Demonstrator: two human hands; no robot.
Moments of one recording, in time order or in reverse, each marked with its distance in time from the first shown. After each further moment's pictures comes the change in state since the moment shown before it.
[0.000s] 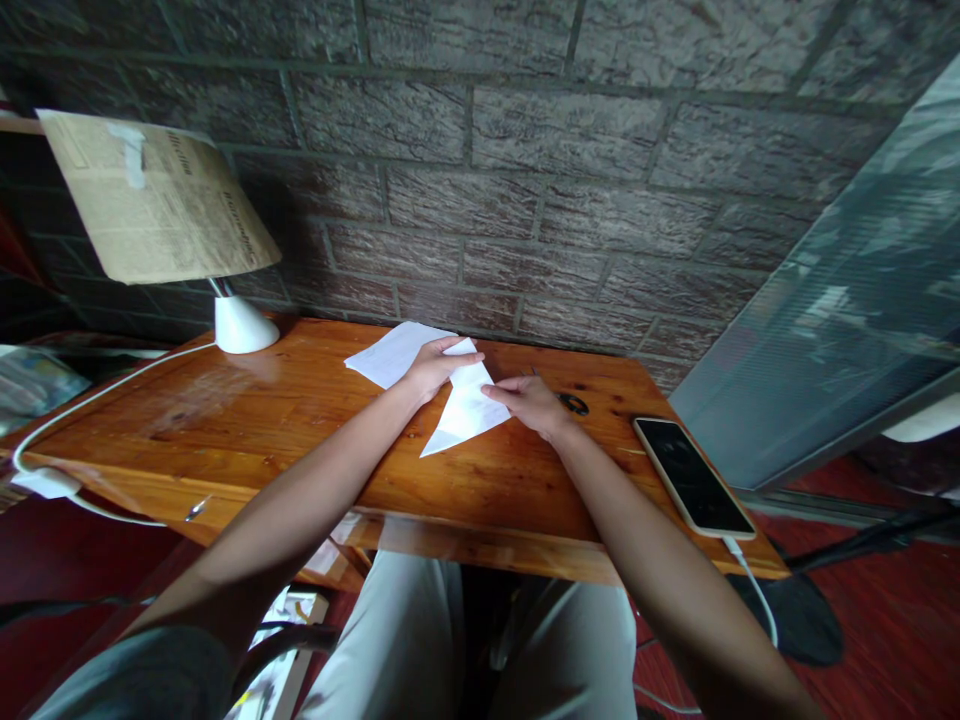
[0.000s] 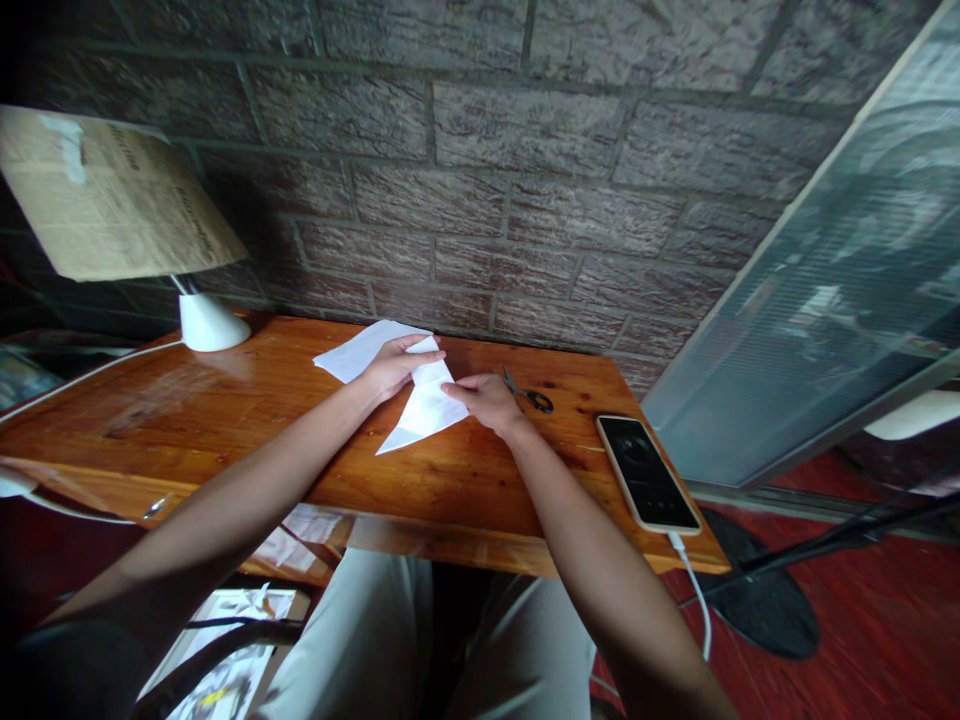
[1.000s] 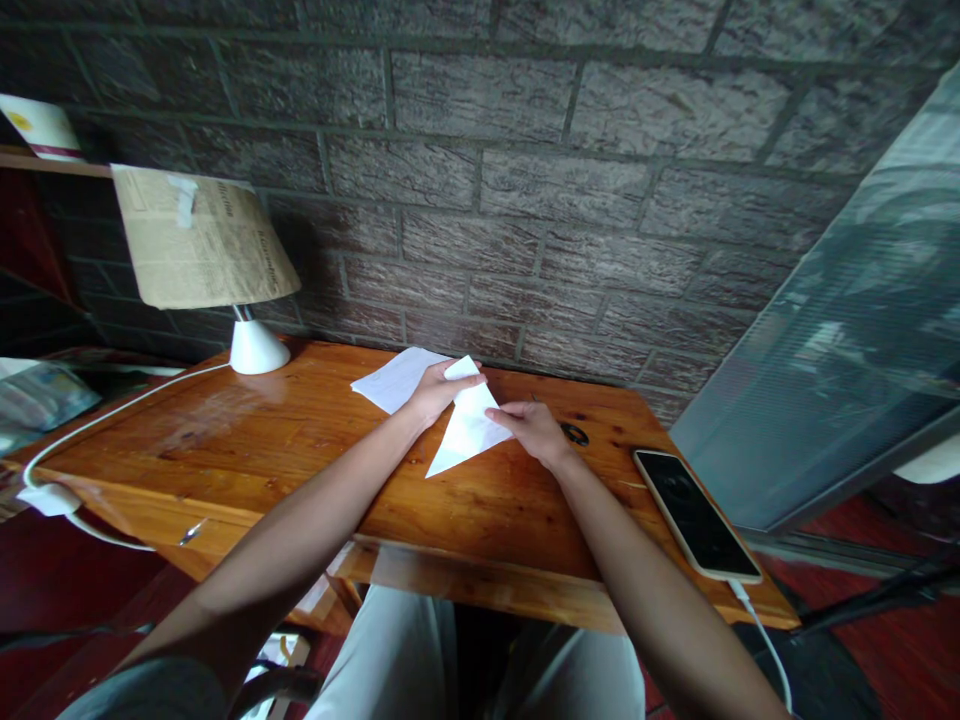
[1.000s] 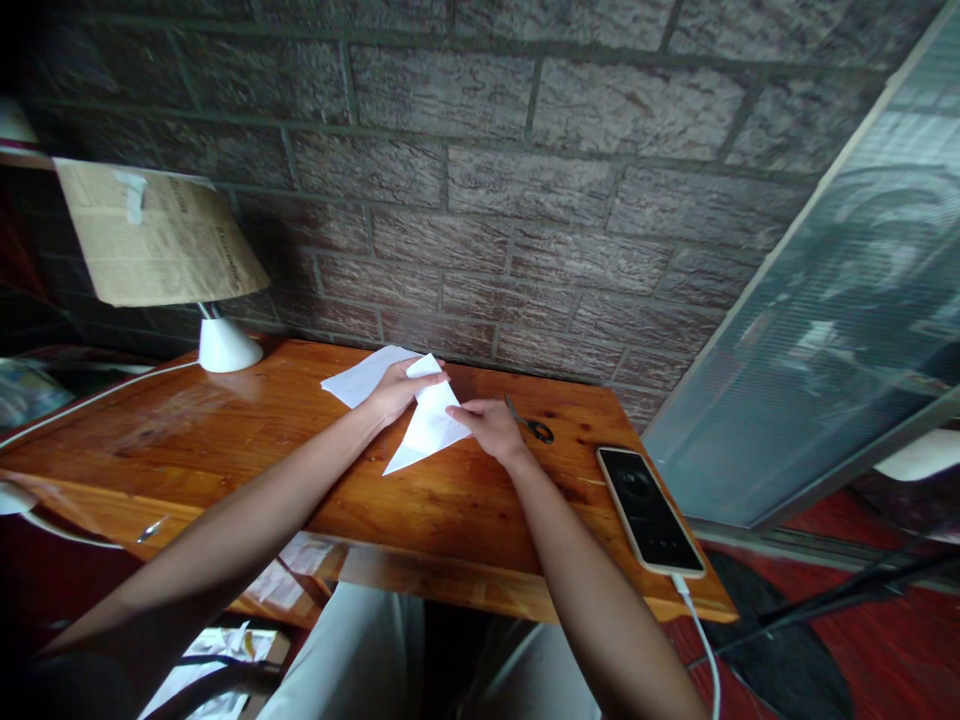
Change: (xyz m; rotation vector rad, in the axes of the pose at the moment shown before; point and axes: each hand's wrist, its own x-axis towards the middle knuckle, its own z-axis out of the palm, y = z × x) left_hand -0.001 0.003 0.002 -0.004 0.013 0.085; right_hand 0.002 0.001 -0.003 0.021 0.090 -0.070
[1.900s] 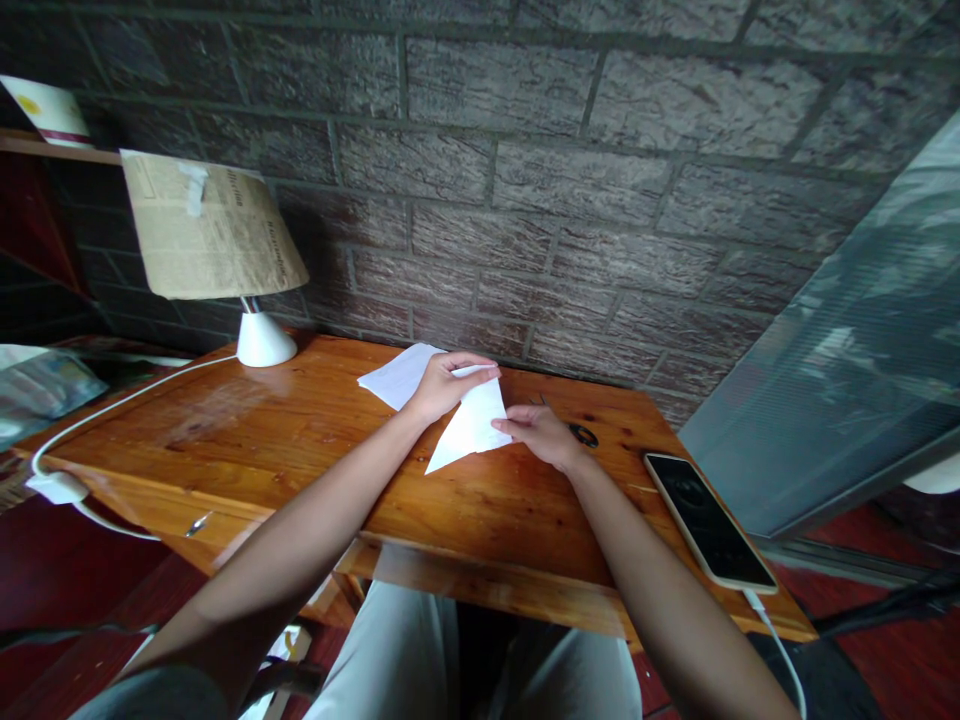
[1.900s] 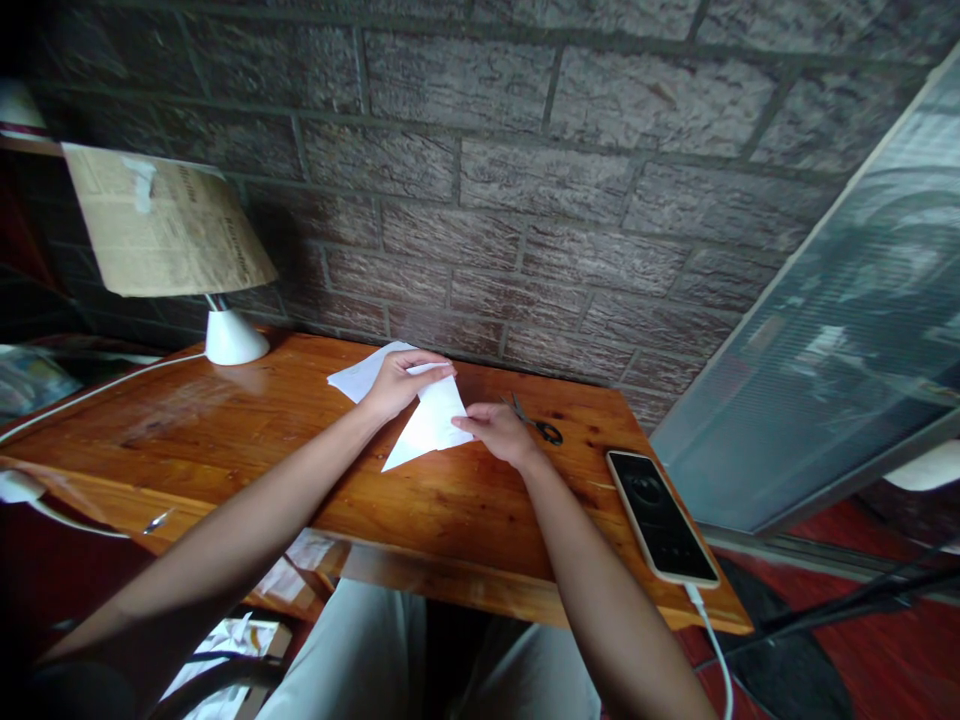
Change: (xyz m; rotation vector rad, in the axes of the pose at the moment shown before) left_hand -0.015 0.025 0.001 0.309 -0.045 0.377; right_hand 0.001 0.004 -0.005 -0.030 -0.191 -0.004
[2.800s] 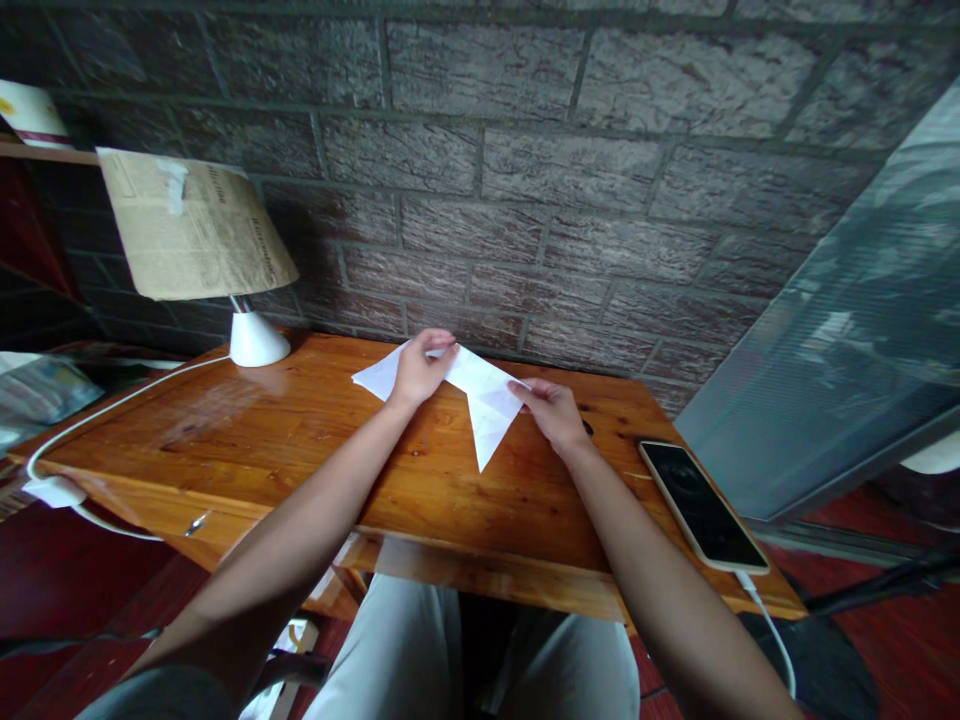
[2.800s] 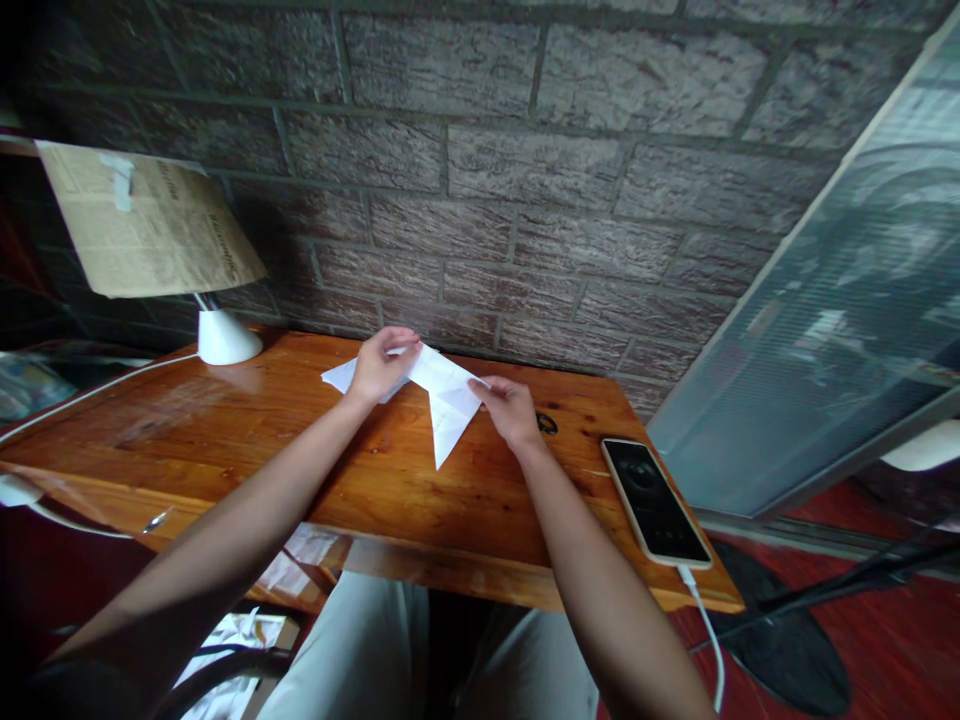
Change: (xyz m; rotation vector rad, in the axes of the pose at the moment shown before) left_hand 0.017 -0.019 -0.023 0.174 0.248 0.027; right_hand 0.005 -0.005 -0.006 0.155 0.409 -0.080
